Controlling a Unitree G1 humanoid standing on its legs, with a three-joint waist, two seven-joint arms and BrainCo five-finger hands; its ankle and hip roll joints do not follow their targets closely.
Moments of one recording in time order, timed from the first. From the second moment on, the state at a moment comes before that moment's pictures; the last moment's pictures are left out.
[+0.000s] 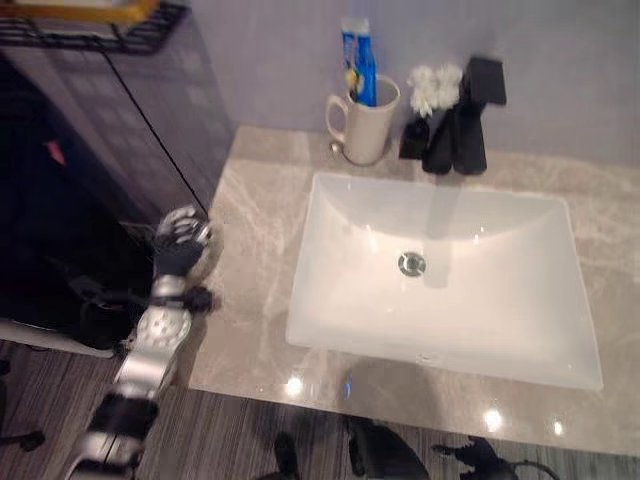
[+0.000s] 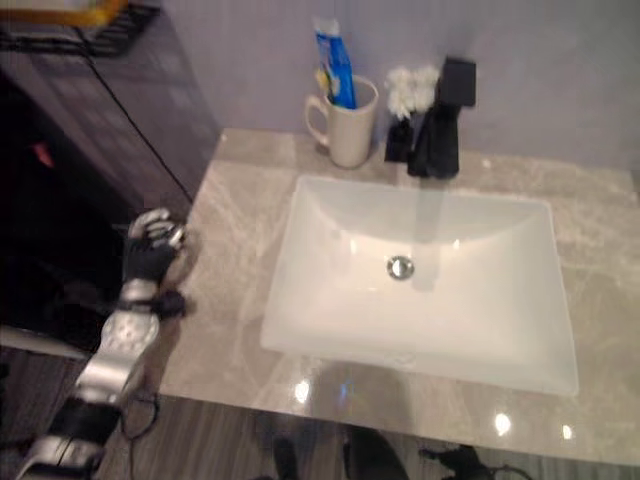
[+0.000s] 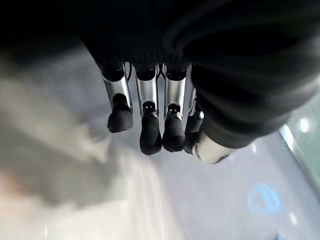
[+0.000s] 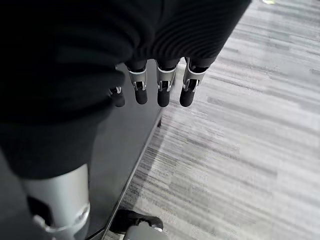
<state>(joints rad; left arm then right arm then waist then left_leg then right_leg) -0.06 0.55 0.00 0.05 -0.18 -0.24 0.34 0.01 -0.31 0.22 1.21 0.06 -0.07 -0.16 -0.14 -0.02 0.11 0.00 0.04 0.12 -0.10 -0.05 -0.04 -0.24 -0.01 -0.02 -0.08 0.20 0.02</state>
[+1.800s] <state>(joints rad) -0.14 0.54 -0.19 -0.14 -0.14 -0.32 0.20 0.07 -0.33 0.22 1.24 0.03 -0.09 -0.15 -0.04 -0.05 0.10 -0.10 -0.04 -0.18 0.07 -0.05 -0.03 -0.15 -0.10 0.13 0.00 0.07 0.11</state>
